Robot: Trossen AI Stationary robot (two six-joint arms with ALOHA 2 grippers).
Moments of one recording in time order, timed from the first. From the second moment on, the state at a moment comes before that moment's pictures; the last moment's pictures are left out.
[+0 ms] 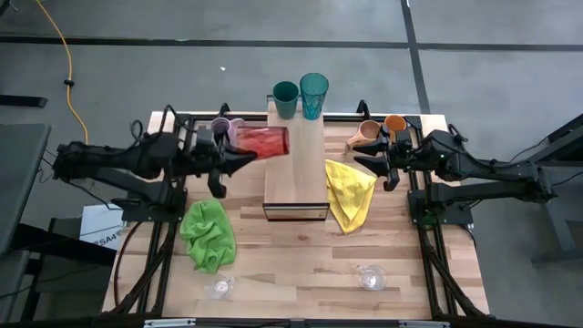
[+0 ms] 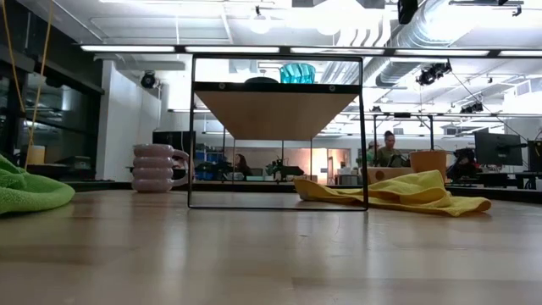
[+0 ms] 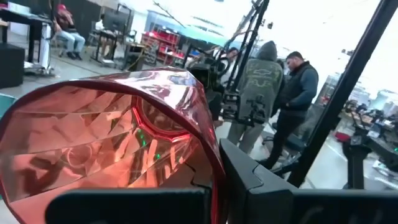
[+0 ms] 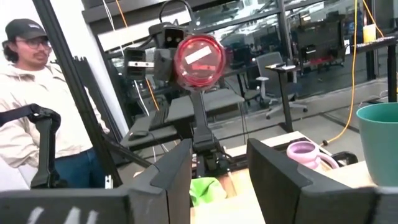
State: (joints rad) left arm -0.01 0.95 0.97 0.06 -0.25 -0.28; right arm -0.16 0.71 0.67 0.18 -0.11 0.25
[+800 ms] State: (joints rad) left arm -0.04 0.95 0.97 0.05 -0.28 -0.28; right arm -0.16 0.71 0.67 0.19 -0.12 0.23
